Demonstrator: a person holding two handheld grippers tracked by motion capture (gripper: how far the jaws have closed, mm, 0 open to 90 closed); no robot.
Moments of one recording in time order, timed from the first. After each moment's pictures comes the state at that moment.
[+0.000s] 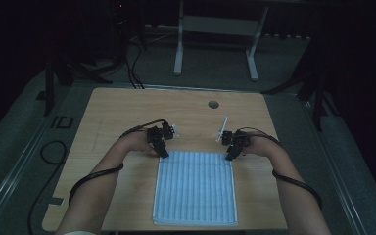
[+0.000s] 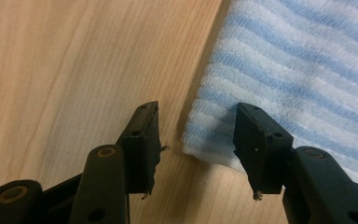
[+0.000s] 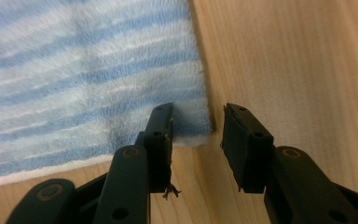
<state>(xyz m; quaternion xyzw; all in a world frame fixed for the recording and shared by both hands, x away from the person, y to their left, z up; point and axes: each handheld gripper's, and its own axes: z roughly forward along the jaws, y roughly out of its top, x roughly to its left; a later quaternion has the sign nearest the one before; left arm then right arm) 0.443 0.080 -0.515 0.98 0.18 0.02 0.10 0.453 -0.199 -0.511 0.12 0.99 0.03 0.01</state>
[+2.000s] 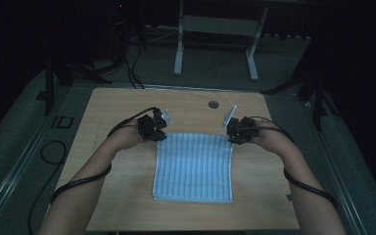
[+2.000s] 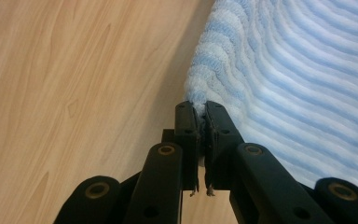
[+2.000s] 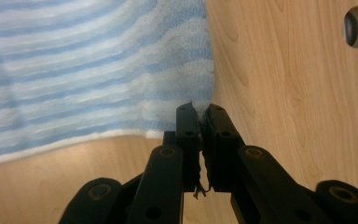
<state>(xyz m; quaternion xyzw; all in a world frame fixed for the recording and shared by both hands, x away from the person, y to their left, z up) 0.410 0.103 -0.436 0.95 0.19 0.12 0.20 0.423 -0.195 -0.421 0.10 0.98 0.08 0.14</state>
